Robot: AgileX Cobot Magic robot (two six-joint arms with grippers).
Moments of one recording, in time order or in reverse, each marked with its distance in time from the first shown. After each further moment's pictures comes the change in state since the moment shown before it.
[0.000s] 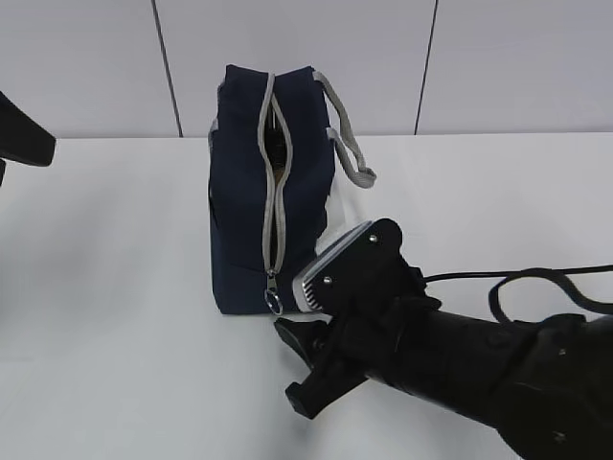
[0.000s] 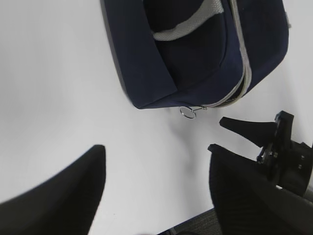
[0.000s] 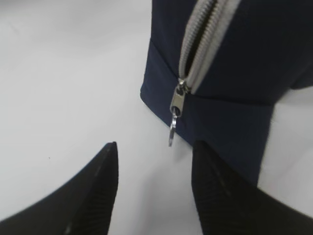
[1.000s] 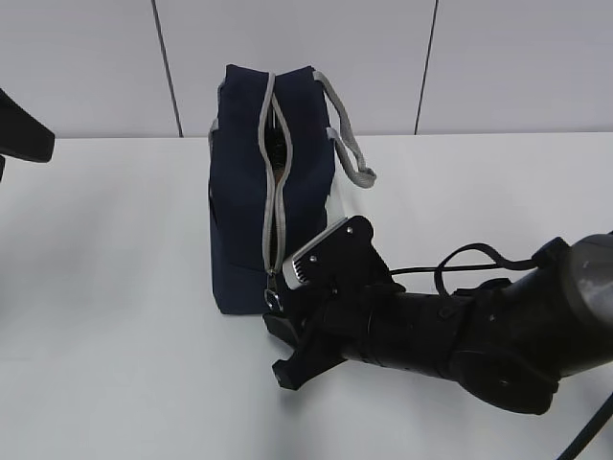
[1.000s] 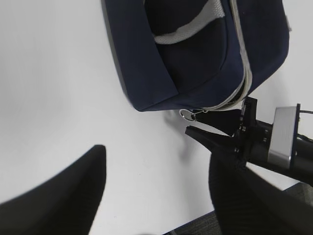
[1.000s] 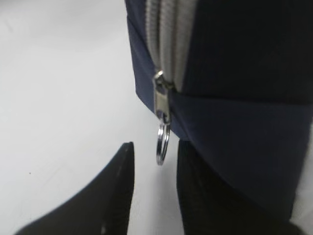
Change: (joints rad) left arm 0.000 0.000 0.000 0.000 -0.014 0.000; right arm -0.133 0.205 -0.145 -0.384 -0.042 0.343
